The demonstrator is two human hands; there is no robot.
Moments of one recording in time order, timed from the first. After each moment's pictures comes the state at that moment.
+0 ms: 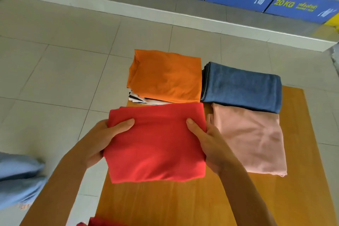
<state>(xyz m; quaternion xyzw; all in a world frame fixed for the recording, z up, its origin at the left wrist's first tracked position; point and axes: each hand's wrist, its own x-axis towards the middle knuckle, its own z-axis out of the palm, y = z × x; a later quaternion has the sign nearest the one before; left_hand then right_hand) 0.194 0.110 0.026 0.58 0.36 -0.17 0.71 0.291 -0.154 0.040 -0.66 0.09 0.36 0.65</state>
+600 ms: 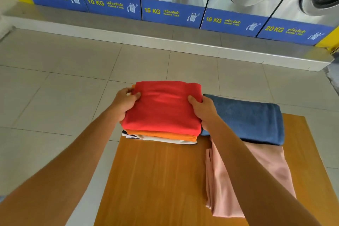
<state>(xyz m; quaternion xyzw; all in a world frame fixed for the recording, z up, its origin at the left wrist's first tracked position) 0.409 0.147 -0.007 0.68 0.38 -0.03 0.62 0.486 -0.094 -0.006 -0.79 0.11 0.24 0.55</state>
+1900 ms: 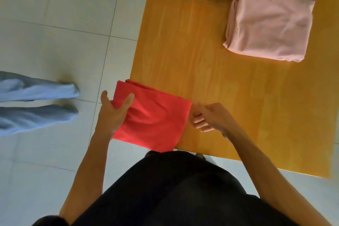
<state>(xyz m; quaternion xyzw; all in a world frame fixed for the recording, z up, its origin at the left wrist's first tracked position) -0.089 0.021 -0.028 0.69 0.53 -0.13 0.47 0.058 -0.259 -0.007 -0.75 0.07 0.53 0.39</state>
